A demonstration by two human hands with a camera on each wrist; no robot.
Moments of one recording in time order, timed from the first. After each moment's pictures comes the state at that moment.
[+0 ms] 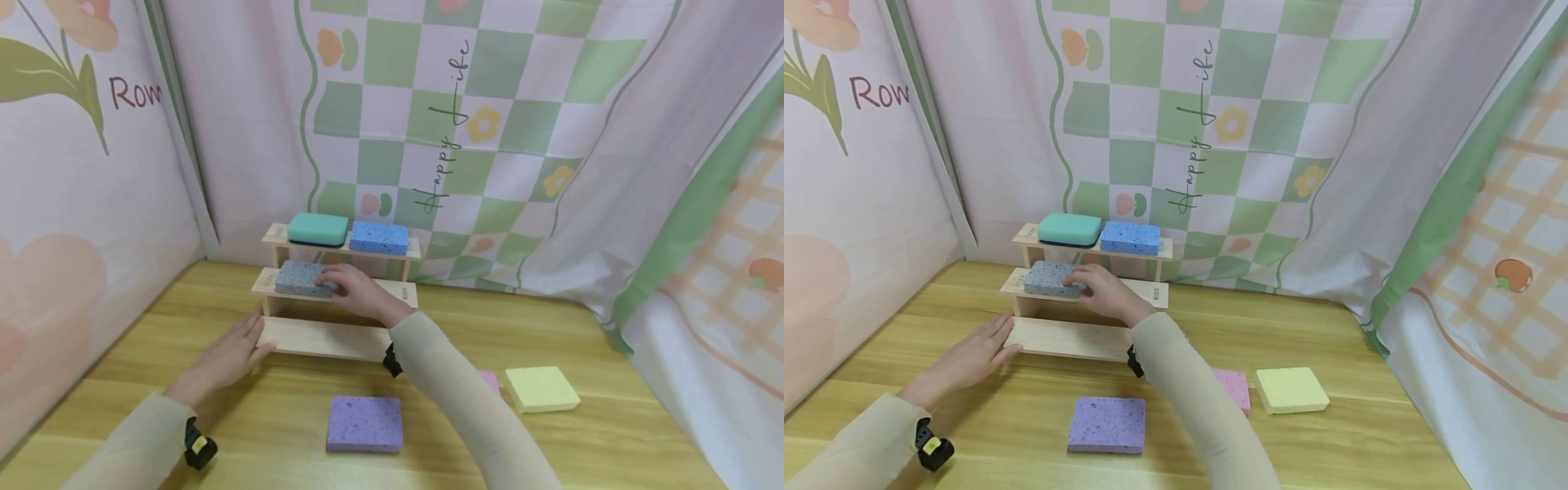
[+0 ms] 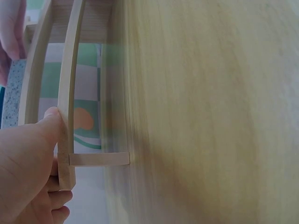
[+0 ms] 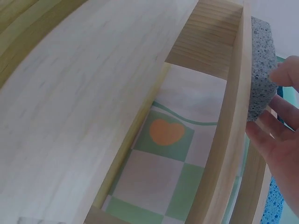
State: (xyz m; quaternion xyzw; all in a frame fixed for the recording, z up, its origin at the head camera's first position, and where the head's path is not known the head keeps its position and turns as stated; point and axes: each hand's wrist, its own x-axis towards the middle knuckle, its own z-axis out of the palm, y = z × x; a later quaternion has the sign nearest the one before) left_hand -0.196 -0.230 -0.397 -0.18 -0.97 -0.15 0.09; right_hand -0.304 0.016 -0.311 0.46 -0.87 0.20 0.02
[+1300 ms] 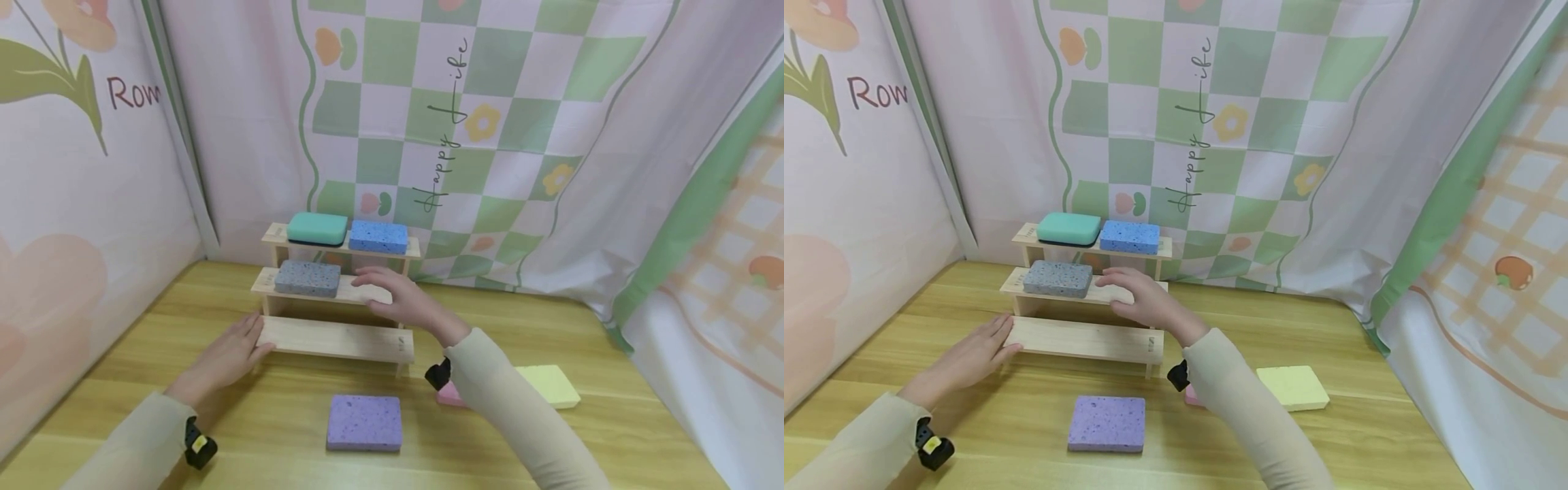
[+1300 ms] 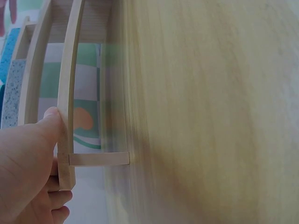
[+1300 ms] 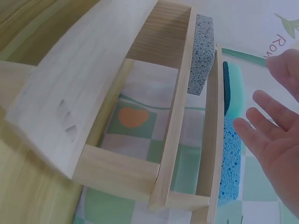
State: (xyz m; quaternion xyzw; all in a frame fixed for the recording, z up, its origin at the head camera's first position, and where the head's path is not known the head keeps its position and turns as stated) left_hand -0.196 -0.230 -0.397 -0.19 -0.97 -0.14 0.09; right_hand -0.271 0.087 -0.293 0.48 -0.83 0.29 0.03
